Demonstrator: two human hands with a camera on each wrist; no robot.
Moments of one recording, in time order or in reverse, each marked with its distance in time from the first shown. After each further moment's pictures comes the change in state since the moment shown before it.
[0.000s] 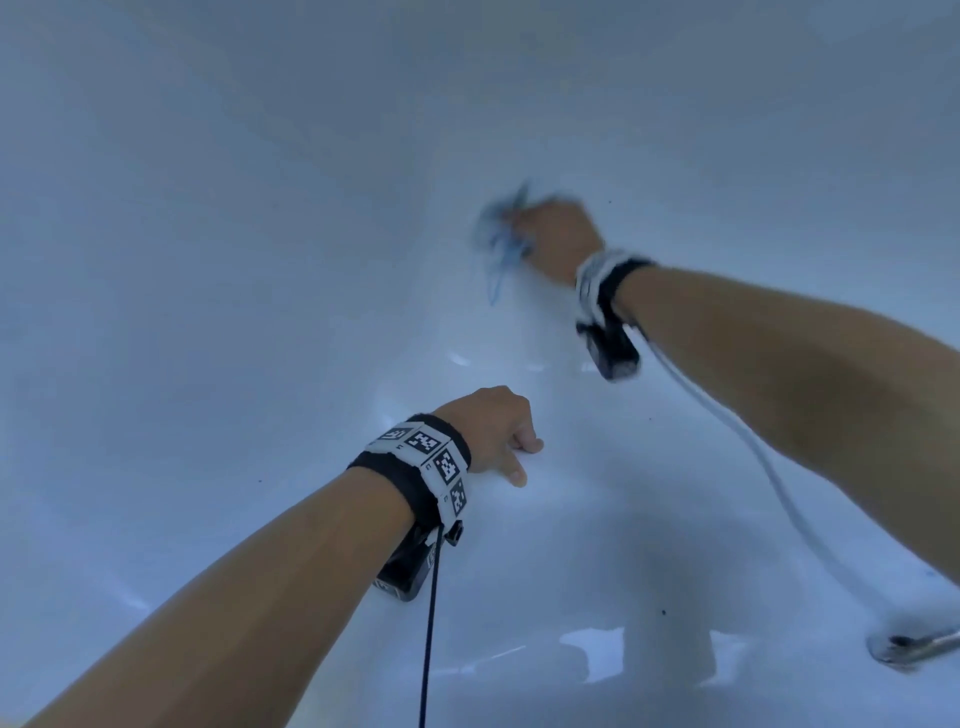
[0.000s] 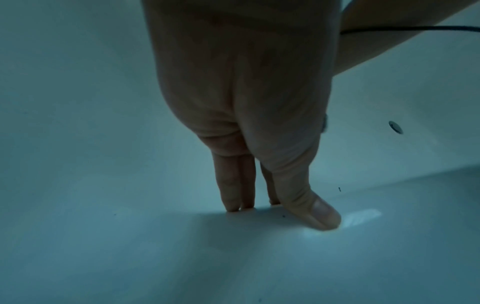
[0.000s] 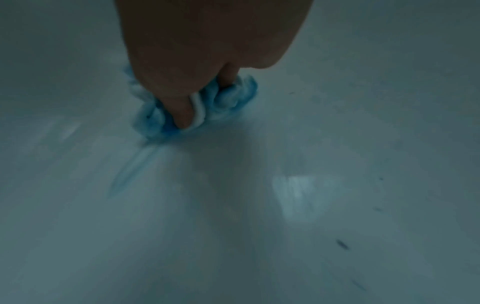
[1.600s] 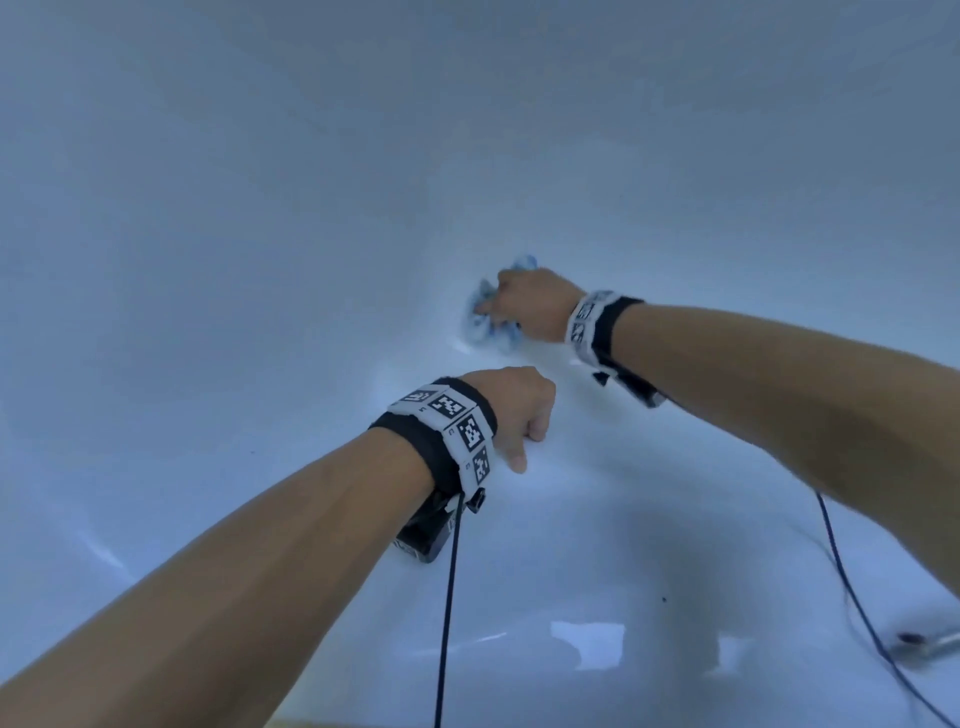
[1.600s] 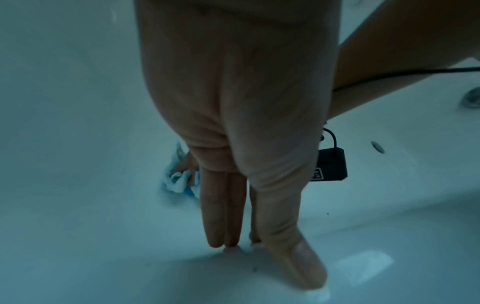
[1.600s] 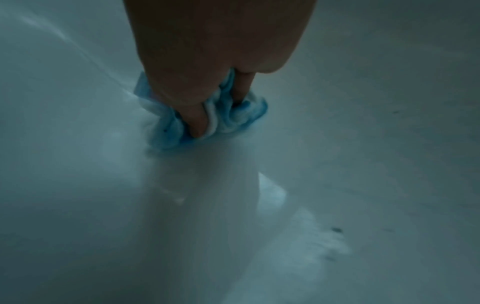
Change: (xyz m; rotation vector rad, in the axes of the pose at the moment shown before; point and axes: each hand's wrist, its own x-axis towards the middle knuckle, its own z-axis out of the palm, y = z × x) left_hand 0.007 0.018 -0.008 0.179 -0.041 0.016; right_hand -0.049 -0.047 0.027 -0.159 -0.356 -0.267
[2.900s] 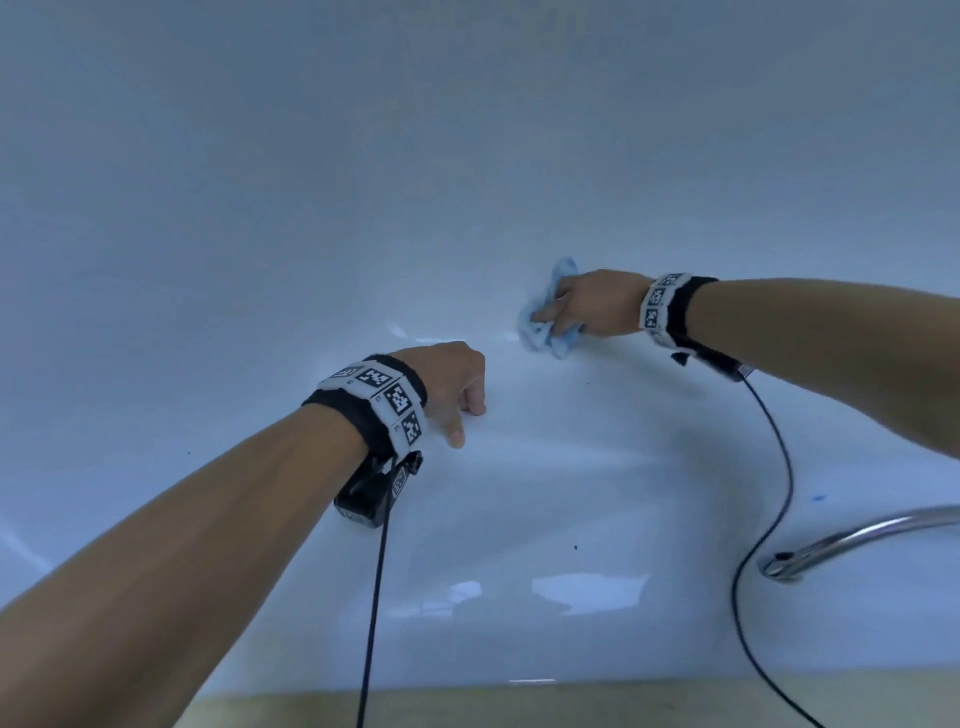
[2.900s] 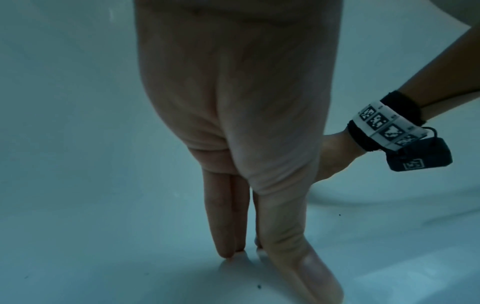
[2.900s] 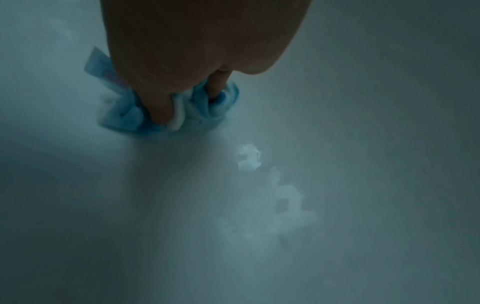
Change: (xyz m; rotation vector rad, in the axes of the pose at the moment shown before) left_hand 0.006 0.003 -0.005 -0.014 -0.049 -0.087; right_hand -0.109 0.104 0.033 -0.013 -0.191 -0.093
